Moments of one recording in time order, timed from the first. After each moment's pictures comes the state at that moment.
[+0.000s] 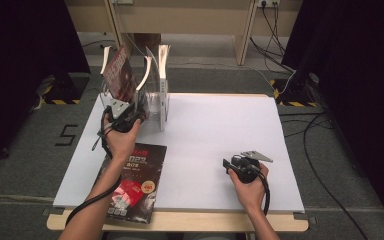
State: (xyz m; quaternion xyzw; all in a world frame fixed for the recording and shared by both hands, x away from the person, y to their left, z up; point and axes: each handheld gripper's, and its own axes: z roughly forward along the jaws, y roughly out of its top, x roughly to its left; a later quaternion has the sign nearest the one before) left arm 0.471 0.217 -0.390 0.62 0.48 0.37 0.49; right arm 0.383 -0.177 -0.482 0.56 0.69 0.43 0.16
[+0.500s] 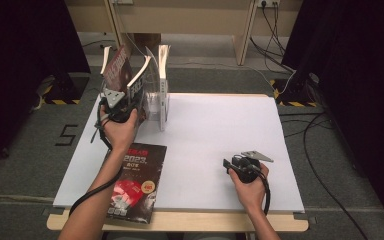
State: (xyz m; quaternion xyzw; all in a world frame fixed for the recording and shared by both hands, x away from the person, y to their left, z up) left arm 0.485 0.226 -0.367 0.59 0.51 0.38 0.50; right arm 0.383 -0.177 -0.482 0.57 0.68 0.43 0.16
